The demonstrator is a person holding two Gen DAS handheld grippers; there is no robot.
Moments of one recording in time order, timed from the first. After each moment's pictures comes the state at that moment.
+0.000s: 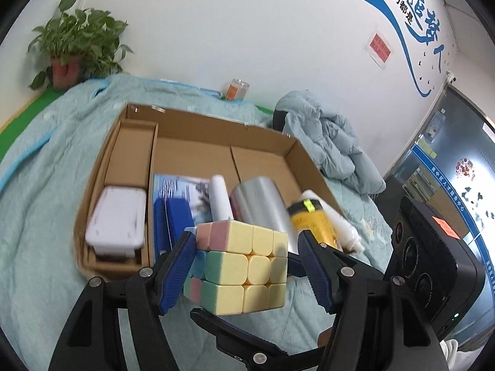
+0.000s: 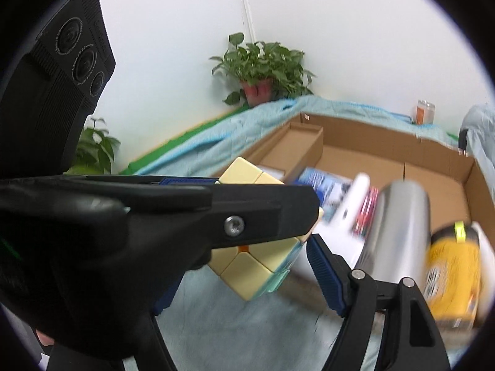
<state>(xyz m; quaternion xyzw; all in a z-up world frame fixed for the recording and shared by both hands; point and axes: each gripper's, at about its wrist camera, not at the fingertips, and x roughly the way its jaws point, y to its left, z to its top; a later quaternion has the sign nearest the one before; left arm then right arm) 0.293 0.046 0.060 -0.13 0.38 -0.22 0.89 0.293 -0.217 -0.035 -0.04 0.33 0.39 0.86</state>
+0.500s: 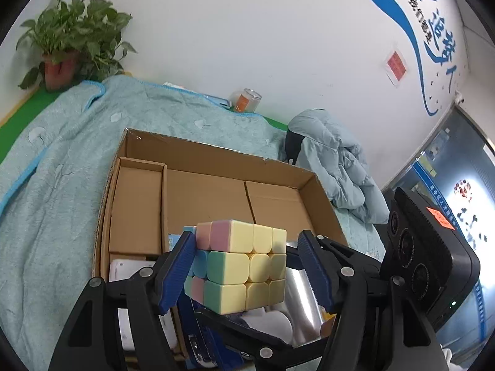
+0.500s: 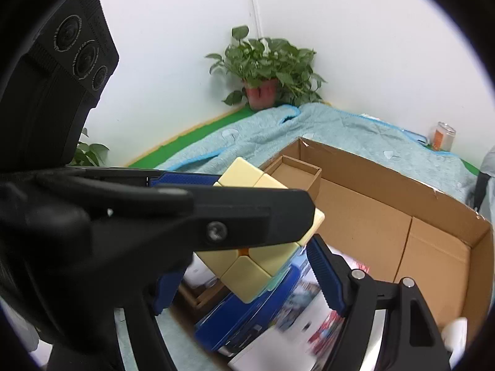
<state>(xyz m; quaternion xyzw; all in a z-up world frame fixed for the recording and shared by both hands) 0.429 0.088 0.081 -0.17 0.40 -0.22 0.87 0.398 -0.179 -0.011 -0.08 0.36 0.41 0.84</state>
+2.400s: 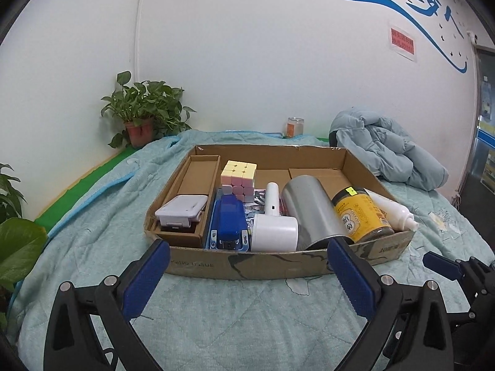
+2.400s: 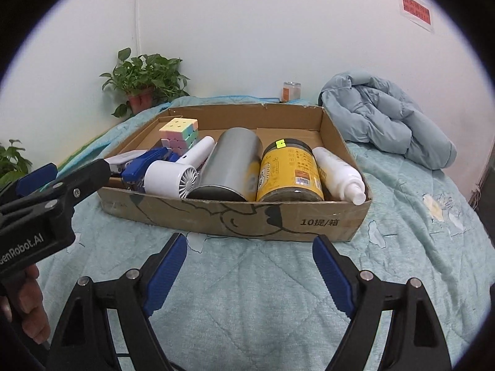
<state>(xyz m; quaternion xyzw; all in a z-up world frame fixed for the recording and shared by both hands) 0.168 -0.024 0.028 0.00 0.26 -0.01 0.97 0.201 -0.342 -0.053 -0.03 0.33 0.11 0.94</state>
